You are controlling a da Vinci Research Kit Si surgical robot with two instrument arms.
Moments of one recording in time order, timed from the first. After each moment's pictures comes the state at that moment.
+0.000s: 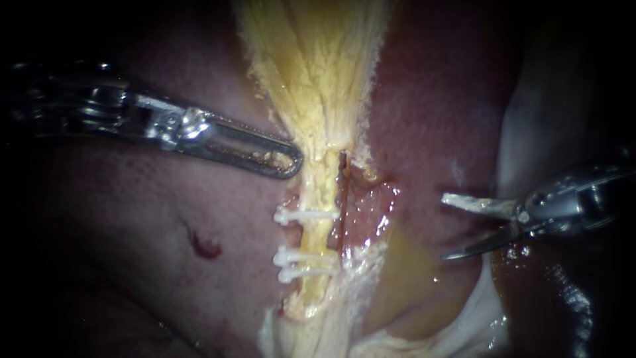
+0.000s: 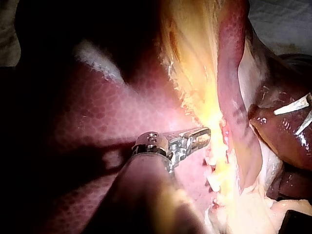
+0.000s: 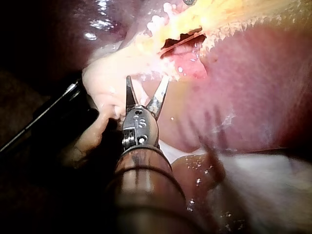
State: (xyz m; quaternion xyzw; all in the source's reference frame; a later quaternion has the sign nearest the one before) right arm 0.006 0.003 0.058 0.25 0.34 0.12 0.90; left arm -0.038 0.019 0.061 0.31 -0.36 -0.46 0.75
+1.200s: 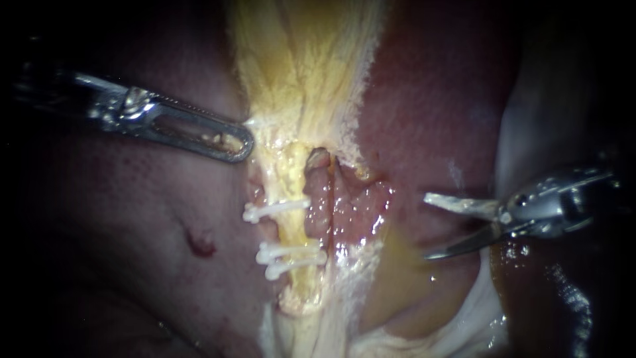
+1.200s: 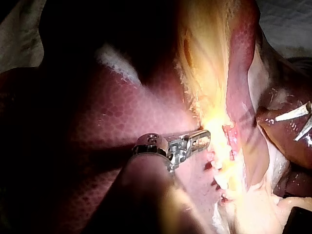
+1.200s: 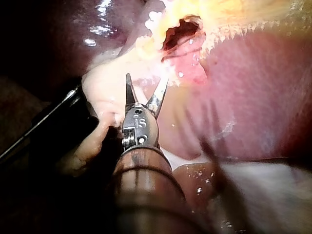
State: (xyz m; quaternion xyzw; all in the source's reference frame) right arm 0.009 0.003 0.059 0.25 0.37 0.13 0.89; left arm -0.033 0.021 0.057 0.30 -0.37 -0.47 0.74
